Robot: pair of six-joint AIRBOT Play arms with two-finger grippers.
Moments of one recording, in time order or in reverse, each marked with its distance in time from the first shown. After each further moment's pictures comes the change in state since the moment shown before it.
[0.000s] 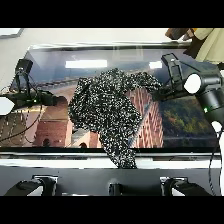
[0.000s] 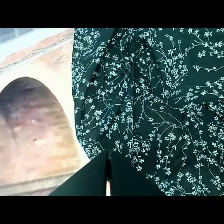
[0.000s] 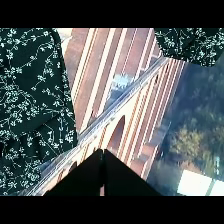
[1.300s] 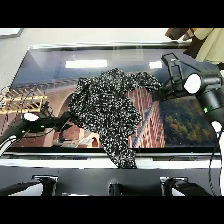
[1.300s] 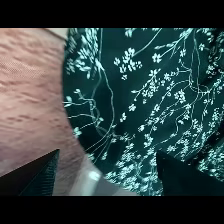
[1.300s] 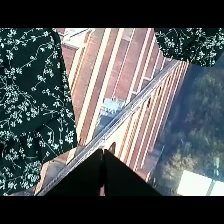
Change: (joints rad) left arm 0.193 -0.348 -0.389 -0.821 0.135 0.048; right arm 0.000 0.000 0.000 0.000 -0.010 0.000
